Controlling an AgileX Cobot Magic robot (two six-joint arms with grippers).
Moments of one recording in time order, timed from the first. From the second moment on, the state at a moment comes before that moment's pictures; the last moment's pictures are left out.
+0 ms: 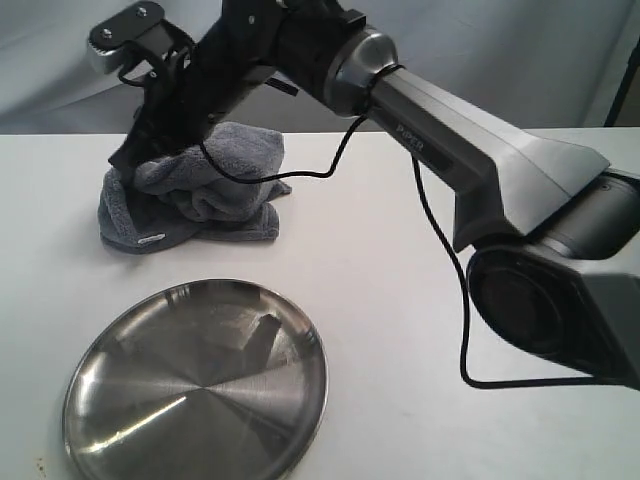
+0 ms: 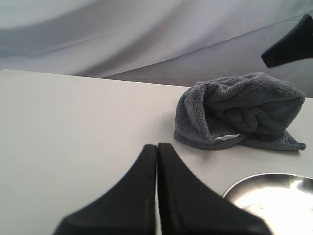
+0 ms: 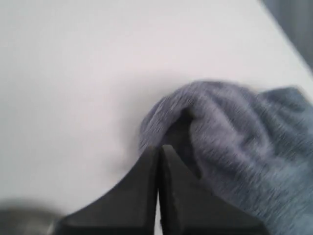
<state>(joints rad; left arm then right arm) 0.02 0.01 0.00 0.12 0.27 -0.20 0.71 2.50 -2.55 0.38 0.95 -0.57</state>
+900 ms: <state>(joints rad) 0.02 0.01 0.00 0.12 0.27 -0.20 0.63 2.50 -2.55 0.35 1.10 -0.54</state>
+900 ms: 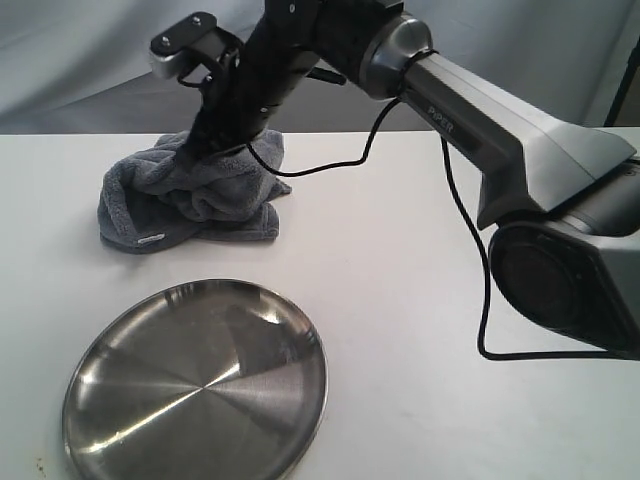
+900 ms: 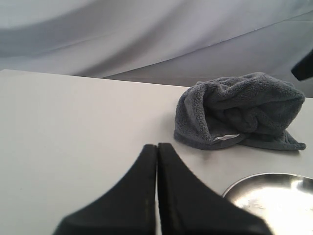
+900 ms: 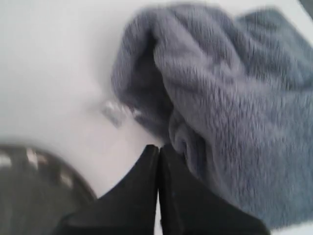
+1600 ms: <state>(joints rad) 0.02 0.01 0.00 0.12 0.27 -0.20 0.63 2.50 -2.55 0.35 0.81 -0.56</state>
